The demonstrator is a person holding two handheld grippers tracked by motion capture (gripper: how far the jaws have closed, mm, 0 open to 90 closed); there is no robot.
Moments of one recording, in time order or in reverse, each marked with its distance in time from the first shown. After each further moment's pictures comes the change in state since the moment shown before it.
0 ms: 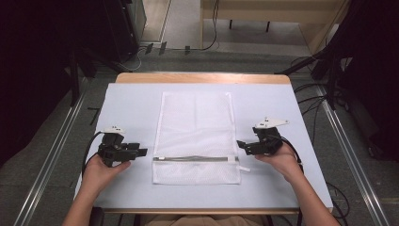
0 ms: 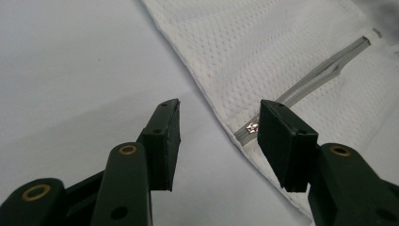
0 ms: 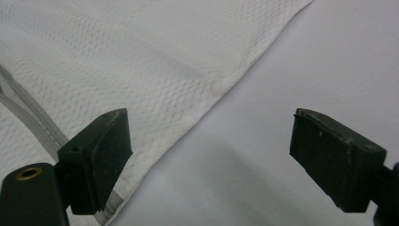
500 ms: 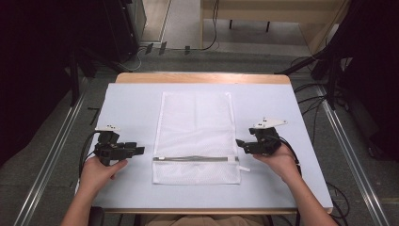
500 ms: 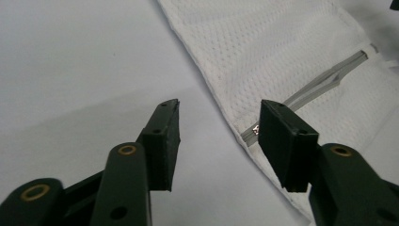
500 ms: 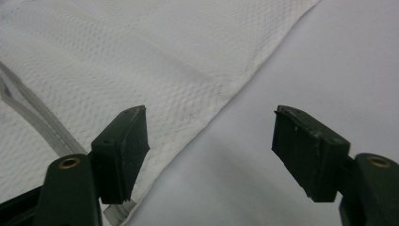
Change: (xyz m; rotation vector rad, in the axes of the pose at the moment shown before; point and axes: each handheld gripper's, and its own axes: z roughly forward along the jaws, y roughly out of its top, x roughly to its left) left arm 0.010 -0.002 -0.005 -0.014 -0.008 -0.061; right arm 0.008 0.004 -0.001 0.003 -0.003 0.000
